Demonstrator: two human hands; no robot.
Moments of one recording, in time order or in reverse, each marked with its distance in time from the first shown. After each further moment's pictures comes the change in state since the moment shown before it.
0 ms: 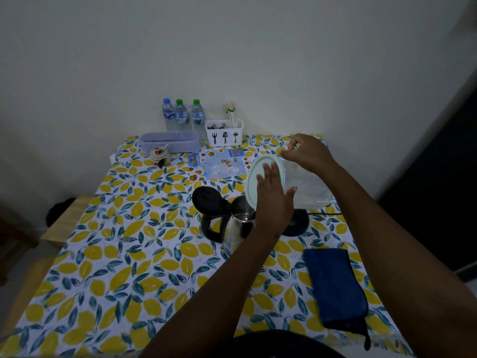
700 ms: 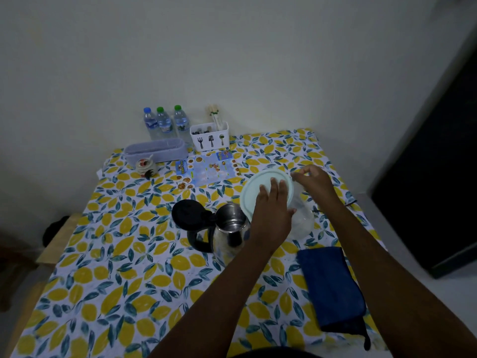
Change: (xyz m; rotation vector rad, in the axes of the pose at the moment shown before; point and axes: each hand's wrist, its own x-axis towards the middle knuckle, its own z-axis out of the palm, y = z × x) left_hand 0.010 -0.001 0.040 0.465 -0.250 0.217; right_hand -0.030 0.106 0.027 0.545 0.113 0.311
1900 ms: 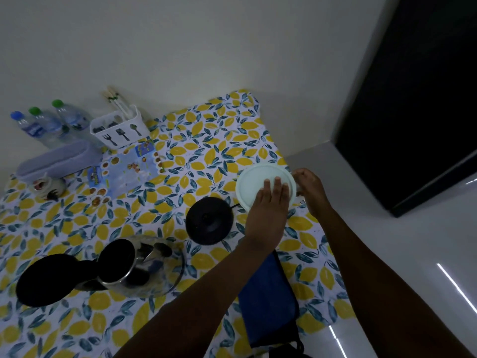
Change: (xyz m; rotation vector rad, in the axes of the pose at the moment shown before) left_hand 0.129 0.144 0.166 0.327 -0.214 0.286; right_hand 0.087 0.212 -0.159 0.352 0.094 0.277
